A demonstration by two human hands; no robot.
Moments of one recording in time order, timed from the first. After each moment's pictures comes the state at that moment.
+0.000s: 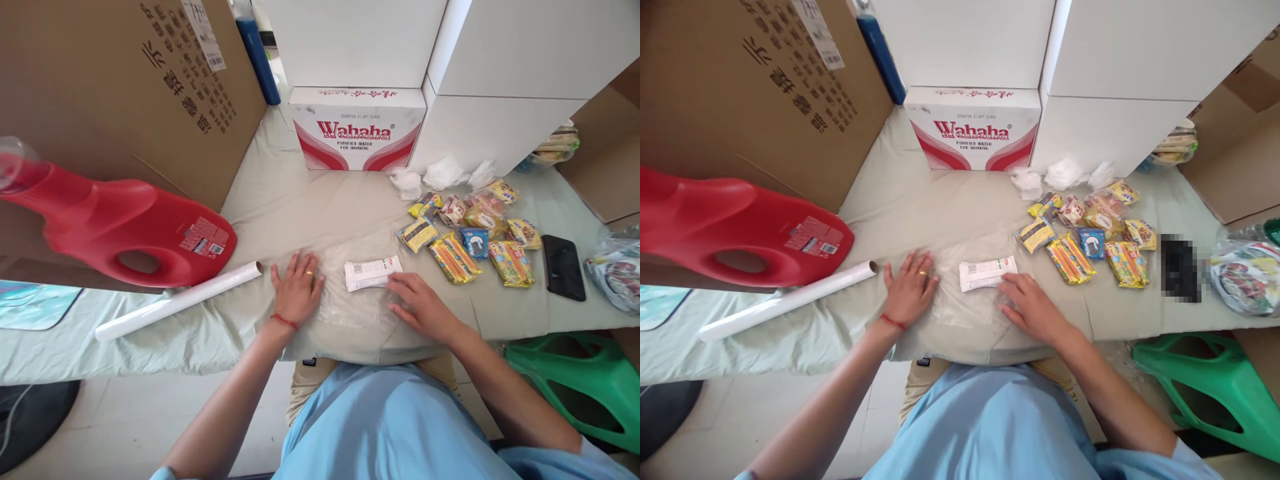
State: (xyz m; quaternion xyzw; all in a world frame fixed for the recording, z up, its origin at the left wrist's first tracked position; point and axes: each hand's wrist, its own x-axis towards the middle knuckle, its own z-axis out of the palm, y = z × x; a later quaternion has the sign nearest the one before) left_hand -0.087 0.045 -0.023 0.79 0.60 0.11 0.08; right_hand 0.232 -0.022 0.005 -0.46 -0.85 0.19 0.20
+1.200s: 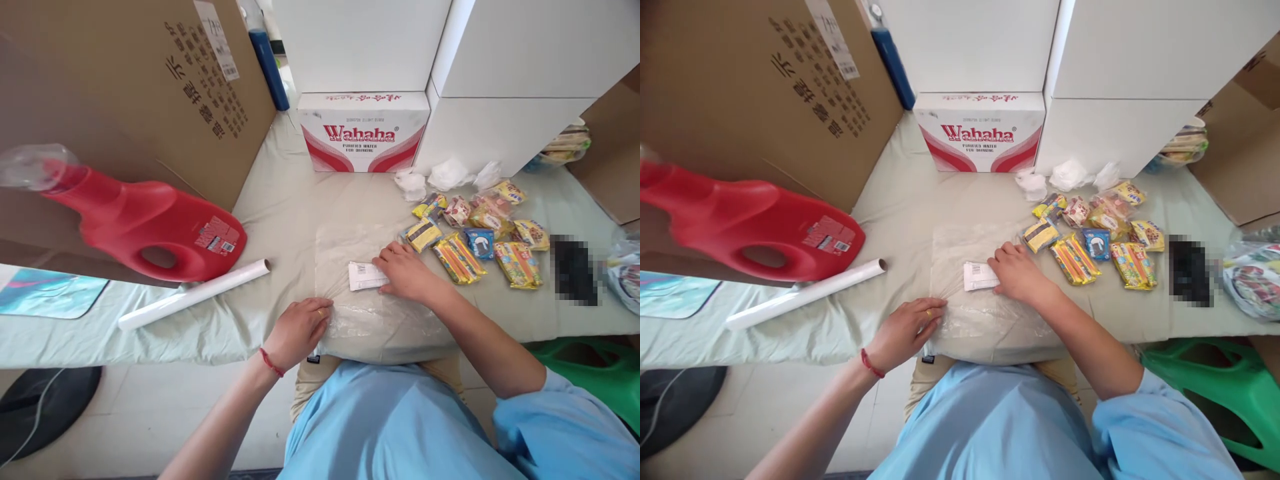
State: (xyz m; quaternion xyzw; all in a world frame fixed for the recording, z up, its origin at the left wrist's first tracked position) left_hand -0.106 -0.016 0.017 0.88 0.44 0.03 0.18; right_hand 0.195 0.058 0.040 -0.46 -0.88 0.10 -0.05
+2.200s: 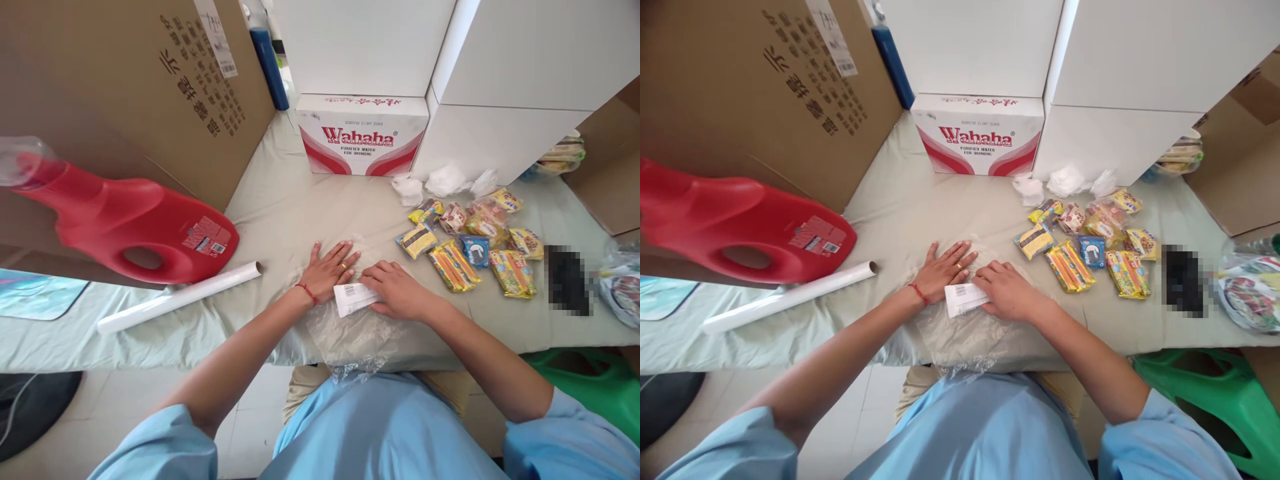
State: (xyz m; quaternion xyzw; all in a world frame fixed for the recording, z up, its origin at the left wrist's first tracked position) left_hand -0.040 0.094 -0.027 0.90 0.42 0.02 0.11; right_hand 0.199 0.041 0.037 -0.37 -0.92 0.14 0.00
